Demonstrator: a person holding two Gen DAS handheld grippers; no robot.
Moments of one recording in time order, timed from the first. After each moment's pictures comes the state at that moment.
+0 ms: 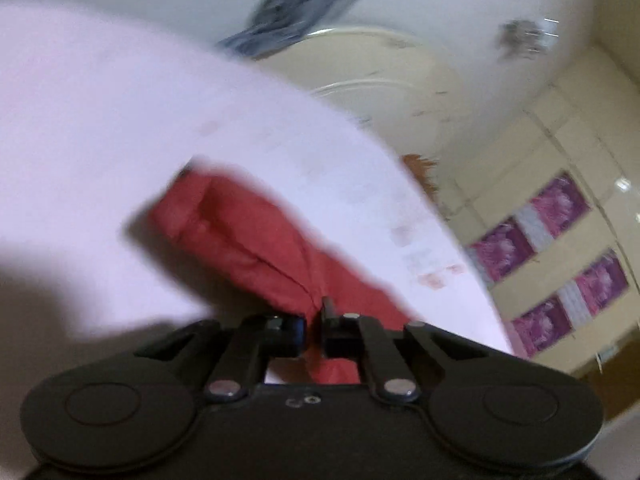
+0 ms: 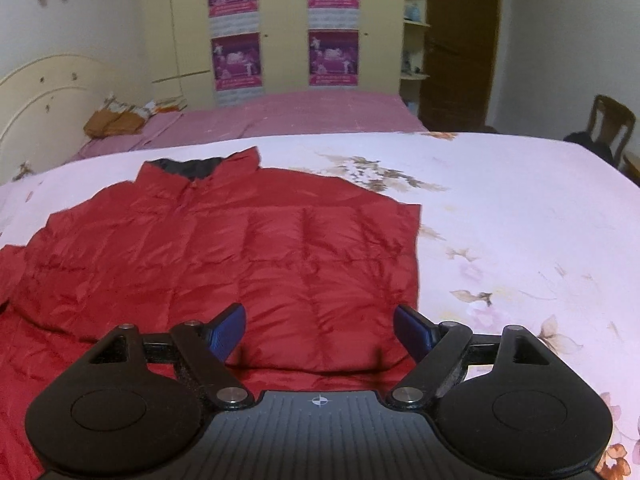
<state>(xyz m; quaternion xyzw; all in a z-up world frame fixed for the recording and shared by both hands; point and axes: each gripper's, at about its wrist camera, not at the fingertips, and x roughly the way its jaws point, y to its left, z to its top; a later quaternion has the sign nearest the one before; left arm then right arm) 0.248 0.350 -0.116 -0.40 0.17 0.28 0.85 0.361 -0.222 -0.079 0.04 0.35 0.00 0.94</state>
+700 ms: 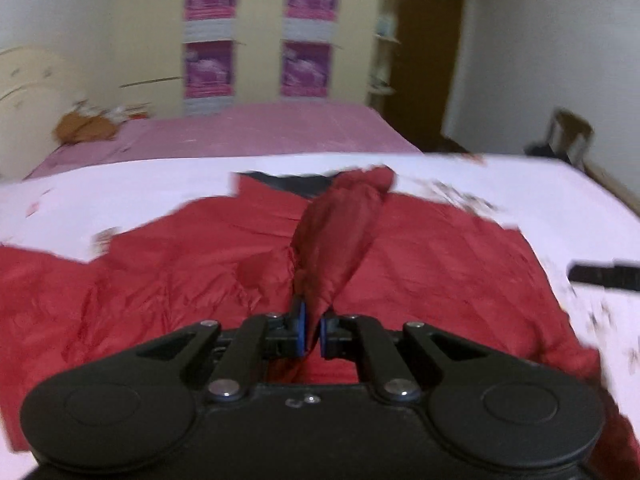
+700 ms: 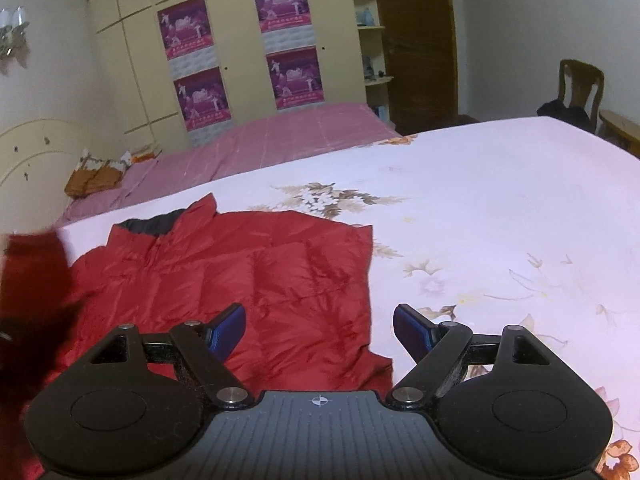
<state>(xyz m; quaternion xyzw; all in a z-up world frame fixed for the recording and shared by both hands) 0.425 -0.037 -0.087 0.02 0.33 -0.12 0.93 0.366 -0.279 -0.071 0.13 0.32 -0.03 0.94</state>
